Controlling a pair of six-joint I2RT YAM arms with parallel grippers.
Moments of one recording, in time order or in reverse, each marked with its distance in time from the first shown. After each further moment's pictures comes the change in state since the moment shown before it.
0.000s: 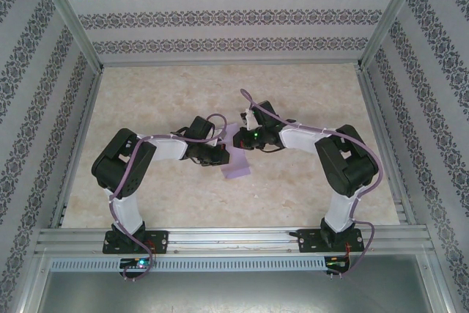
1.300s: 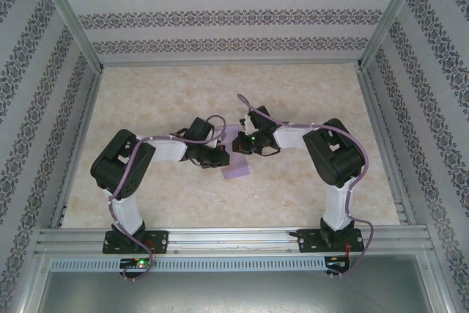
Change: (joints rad) left arm -0.006 -0.011 -0.020 0.009 0.033 -0.040; right arm -0.002 0.117 0.008 0.030 0.009 0.046
